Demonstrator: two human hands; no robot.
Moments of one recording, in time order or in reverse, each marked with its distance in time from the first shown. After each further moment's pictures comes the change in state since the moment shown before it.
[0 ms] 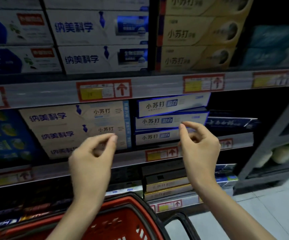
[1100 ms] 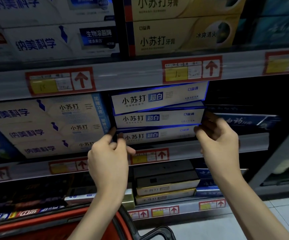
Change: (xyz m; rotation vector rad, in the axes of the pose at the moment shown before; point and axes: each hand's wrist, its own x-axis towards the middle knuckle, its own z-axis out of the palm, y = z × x) left_hand -0.019 0.010 0.111 0.174 0.061 -0.177; right_hand 0.074 0.068 -0.050 0.130 -0.191 0.109
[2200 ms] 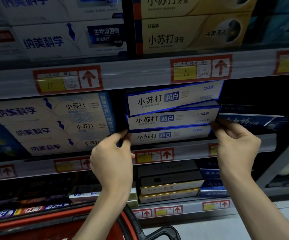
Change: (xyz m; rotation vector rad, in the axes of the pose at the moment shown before) left_hand 0.006 -0.008 0.000 0.043 0.096 0.129; right_hand 0.010 0.013 -0.003 0.163 0.244 0.024
